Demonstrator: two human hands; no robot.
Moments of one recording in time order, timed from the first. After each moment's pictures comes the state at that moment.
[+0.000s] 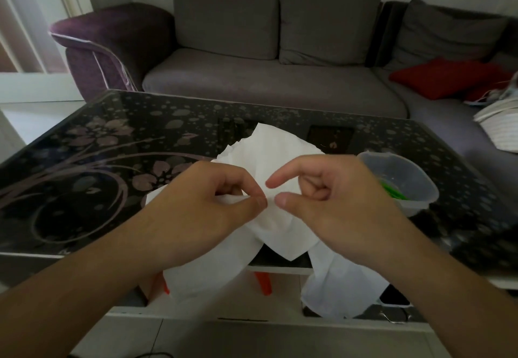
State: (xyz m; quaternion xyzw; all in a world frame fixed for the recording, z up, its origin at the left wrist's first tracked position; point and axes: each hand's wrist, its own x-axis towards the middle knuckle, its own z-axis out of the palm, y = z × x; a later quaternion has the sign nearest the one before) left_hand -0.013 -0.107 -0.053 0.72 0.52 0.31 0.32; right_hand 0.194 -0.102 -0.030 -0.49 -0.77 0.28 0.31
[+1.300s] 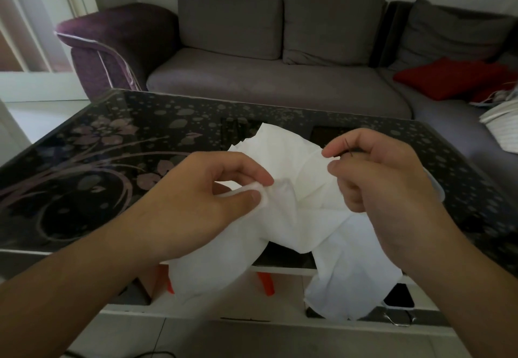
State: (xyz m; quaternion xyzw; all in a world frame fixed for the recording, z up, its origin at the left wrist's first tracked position) left_hand -0.016 -0.110 -0.043 0.72 0.51 0.33 0.33; right_hand 0.211 -0.091 -0.022 -0.59 -0.59 0.34 0.44
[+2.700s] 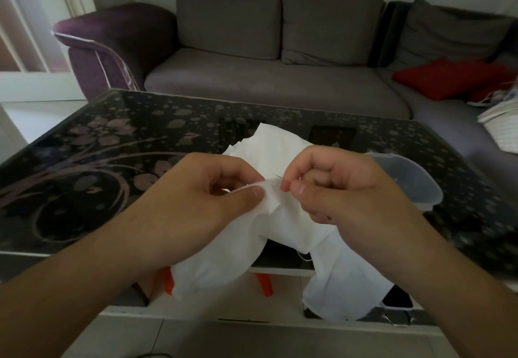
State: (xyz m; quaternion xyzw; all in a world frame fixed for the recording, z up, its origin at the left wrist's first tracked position) left_hand -0.017 -0.113 -0.044 0.70 0.49 0.35 0.38; right_hand 0.196 -0.110 -0.020 -0.47 -0.71 0.39 0.34
